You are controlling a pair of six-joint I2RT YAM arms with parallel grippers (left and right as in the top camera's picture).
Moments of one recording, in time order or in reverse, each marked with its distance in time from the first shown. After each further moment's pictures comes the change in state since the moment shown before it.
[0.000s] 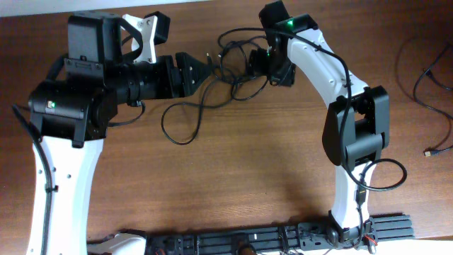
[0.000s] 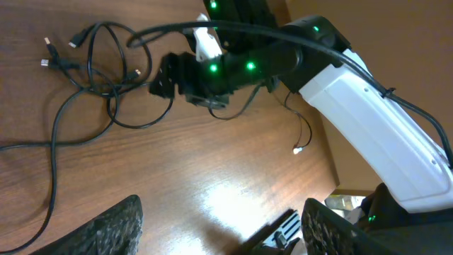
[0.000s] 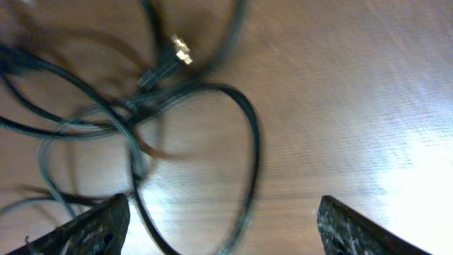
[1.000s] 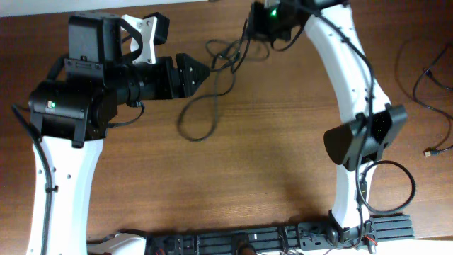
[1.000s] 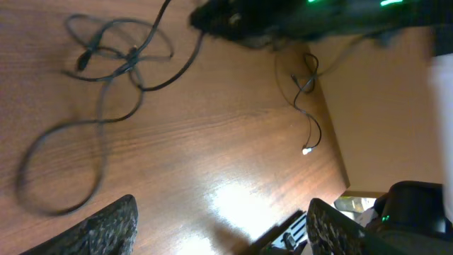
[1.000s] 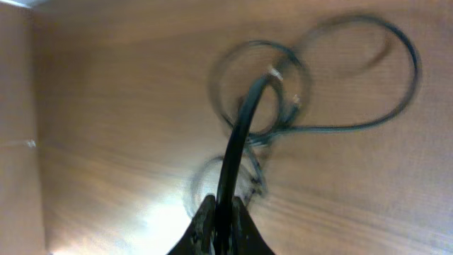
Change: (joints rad) left arm 0.000 0.000 0.000 -0.011 -0.027 0.019; right arm -0.015 0.000 0.521 -0.144 -0.295 -0.174
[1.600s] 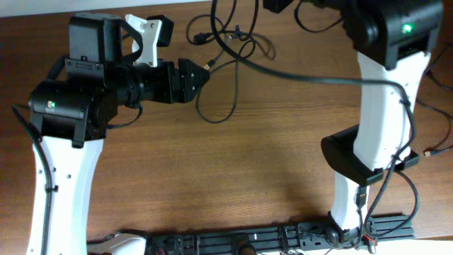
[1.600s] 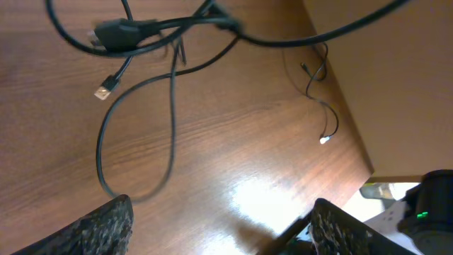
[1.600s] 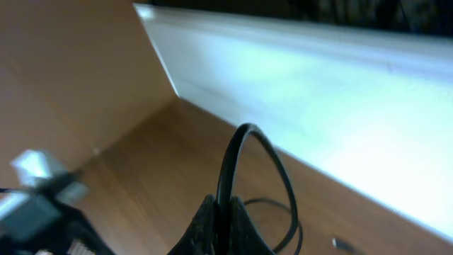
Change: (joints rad) left arm 0.000 0.000 0.000 -0.019 -0.018 0.134; right arm 0.061 -0.037 0.765 -0.054 -0.111 -0.364
